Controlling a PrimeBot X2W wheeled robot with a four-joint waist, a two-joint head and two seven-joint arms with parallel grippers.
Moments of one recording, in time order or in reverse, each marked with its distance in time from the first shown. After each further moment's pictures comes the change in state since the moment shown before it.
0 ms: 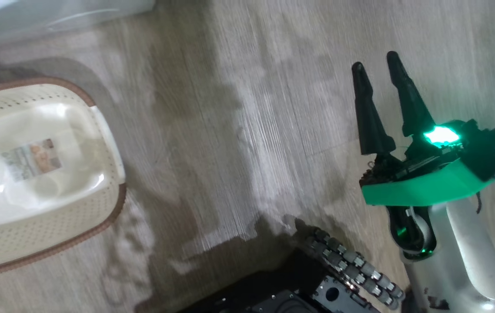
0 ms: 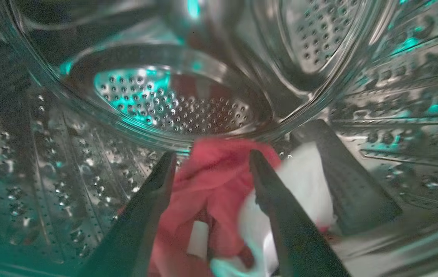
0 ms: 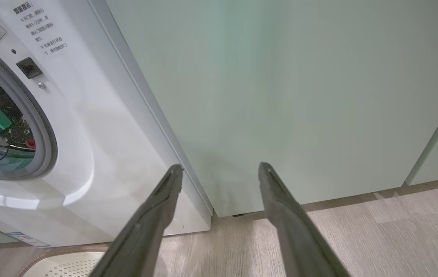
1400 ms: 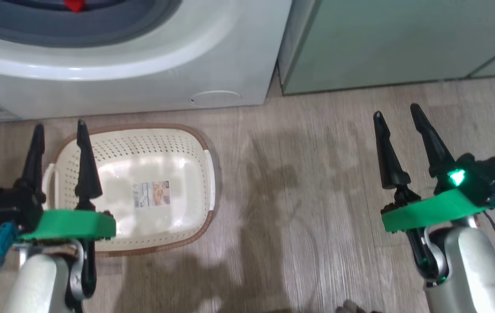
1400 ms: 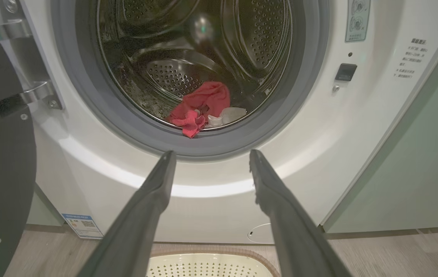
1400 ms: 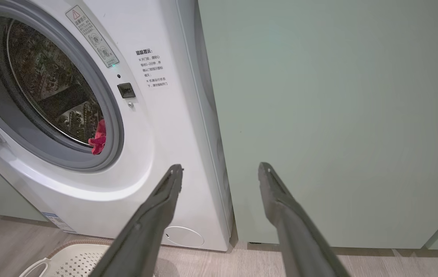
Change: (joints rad) left arm 1.232 -0.380 0.101 -0.899 0.123 0.221 -0.065; right arm 0.135 -0.001 -0.151 0.063 -0.230 0.000 0.069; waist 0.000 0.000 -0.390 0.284
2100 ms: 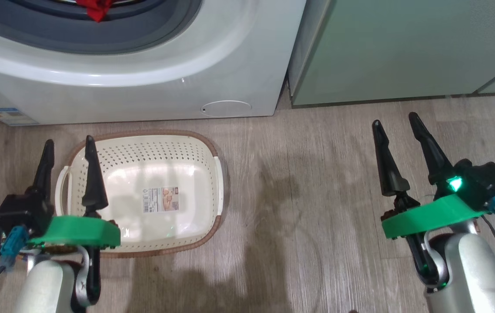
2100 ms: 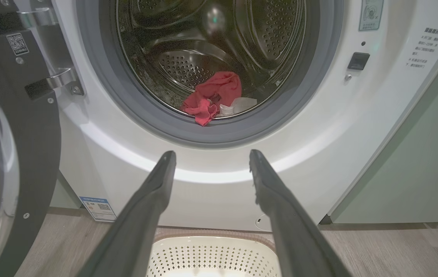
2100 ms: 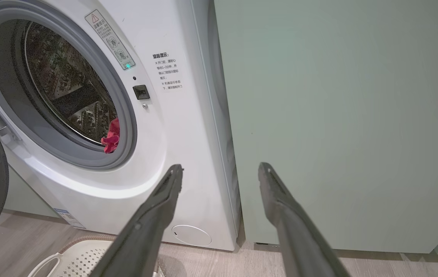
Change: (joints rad) left arm 0.023 -0.020 -0.001 0.066 0.001 -0.014 0.001; right arm 0.033 0.000 -0.006 -0.010 -0.005 0.000 0.027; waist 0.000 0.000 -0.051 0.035
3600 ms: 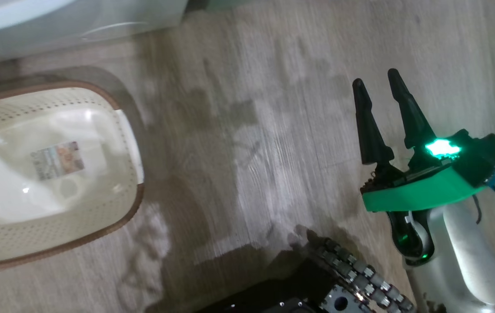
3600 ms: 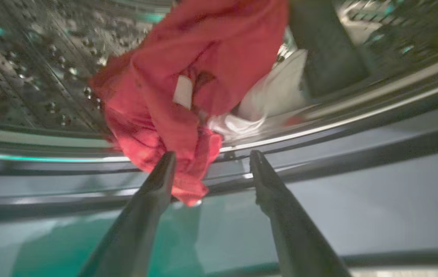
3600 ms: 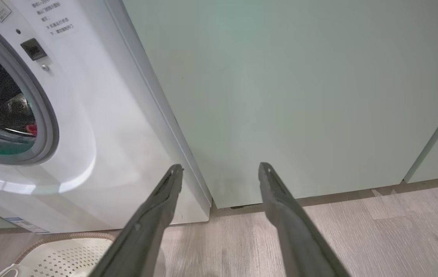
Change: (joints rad) left arm -1.038 0.378 0.017 0.575 -0.195 -0.286 0.762; right arm -0.136 0.000 0.125 0.002 0.166 0.000 -0.095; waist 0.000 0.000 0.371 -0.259
